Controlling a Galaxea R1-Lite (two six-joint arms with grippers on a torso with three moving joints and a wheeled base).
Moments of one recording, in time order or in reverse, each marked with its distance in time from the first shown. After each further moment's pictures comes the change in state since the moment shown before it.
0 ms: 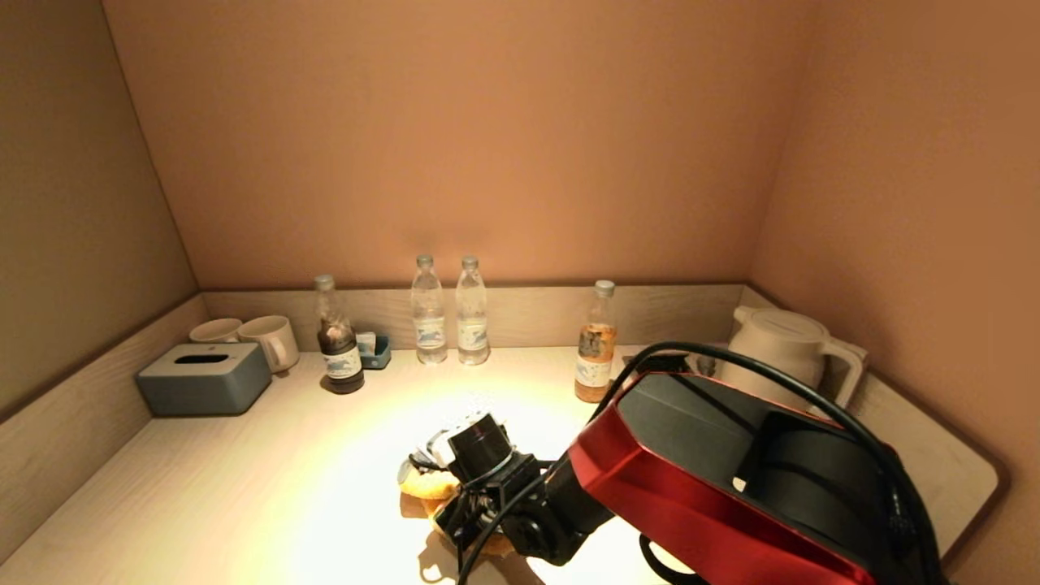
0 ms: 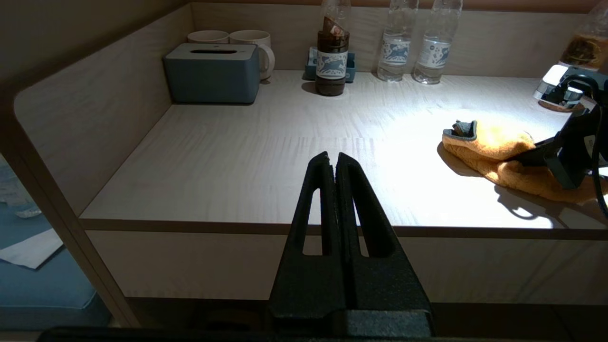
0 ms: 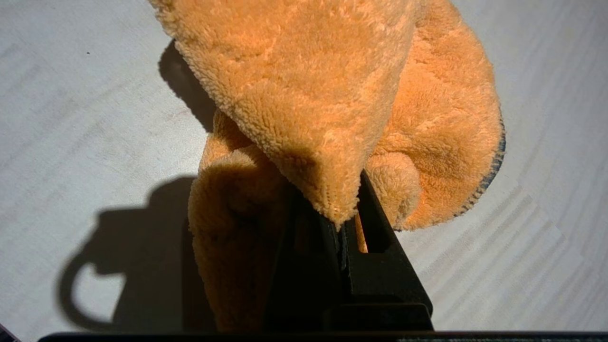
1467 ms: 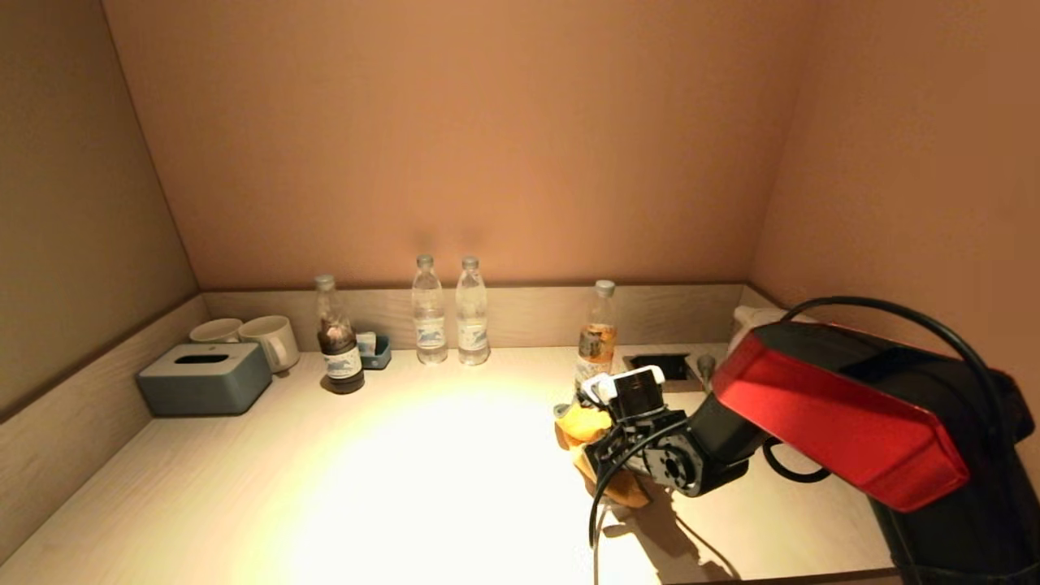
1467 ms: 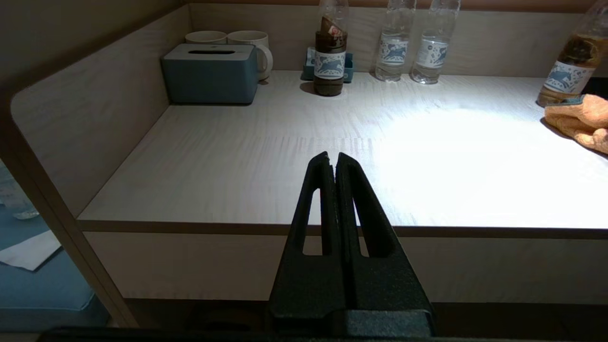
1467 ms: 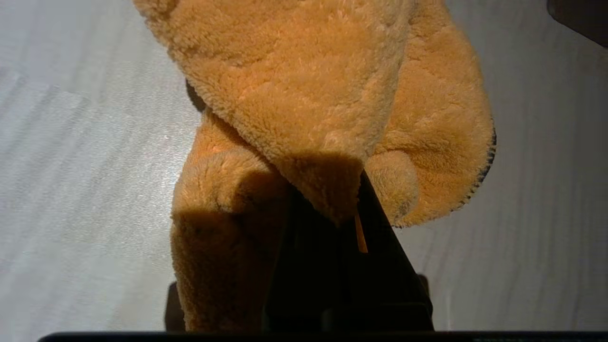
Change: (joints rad) left arm 0.000 0.000 0.000 0.000 0.001 0.000; right arm -0.429 -0.071 0.225 -0.159 -0.014 0.000
